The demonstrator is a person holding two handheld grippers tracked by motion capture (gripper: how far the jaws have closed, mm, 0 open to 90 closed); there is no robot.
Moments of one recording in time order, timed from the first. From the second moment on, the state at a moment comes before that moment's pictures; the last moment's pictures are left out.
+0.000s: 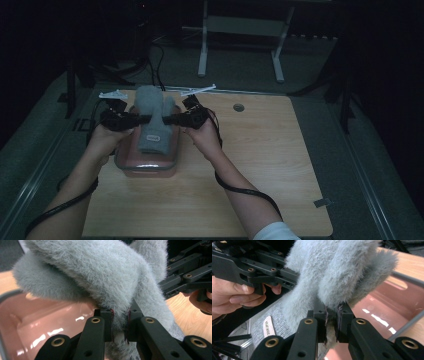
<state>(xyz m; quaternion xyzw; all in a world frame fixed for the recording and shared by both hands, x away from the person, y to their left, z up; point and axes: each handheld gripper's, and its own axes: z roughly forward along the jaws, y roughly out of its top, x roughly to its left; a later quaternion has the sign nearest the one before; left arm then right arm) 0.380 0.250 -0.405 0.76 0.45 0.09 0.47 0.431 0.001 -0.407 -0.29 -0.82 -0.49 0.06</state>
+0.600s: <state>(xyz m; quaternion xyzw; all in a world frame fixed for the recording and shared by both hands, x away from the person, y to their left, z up) 0.404 0.248 -0.481 0.77 0.50 0.05 0.39 0.445 0.030 -0.479 -0.33 -0.85 -0.40 0.03</state>
